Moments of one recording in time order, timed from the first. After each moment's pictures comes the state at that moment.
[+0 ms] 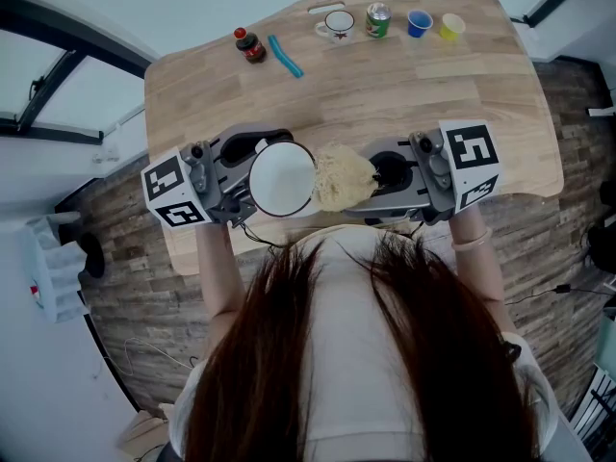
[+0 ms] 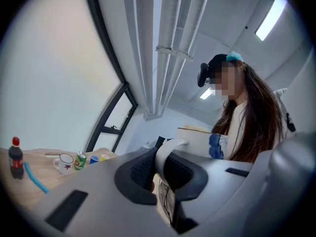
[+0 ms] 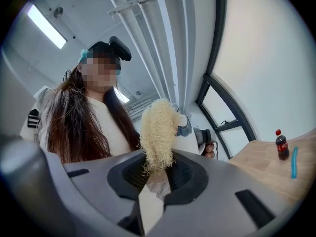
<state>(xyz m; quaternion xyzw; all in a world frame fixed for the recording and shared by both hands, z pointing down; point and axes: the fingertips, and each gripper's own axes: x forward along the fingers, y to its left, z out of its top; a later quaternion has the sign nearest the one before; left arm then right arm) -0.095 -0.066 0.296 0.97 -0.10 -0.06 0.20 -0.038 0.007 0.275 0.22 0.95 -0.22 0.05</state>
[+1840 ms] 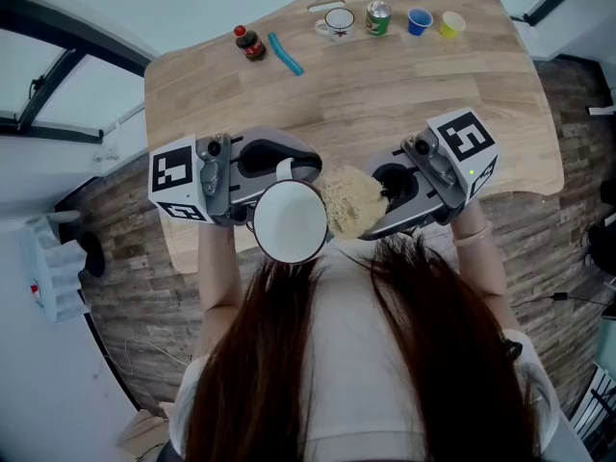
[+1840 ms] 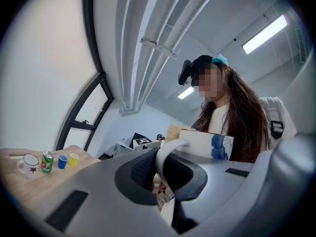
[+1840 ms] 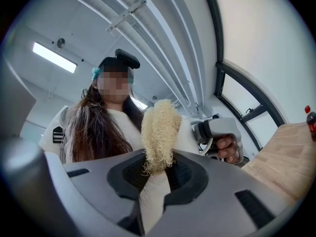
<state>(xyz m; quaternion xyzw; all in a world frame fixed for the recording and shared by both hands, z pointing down) -0.057 -0.030 0.271 0.98 0.06 -0.06 0.19 -0.022 0.032 0.260 0.35 0.89 -0.26 0.09</state>
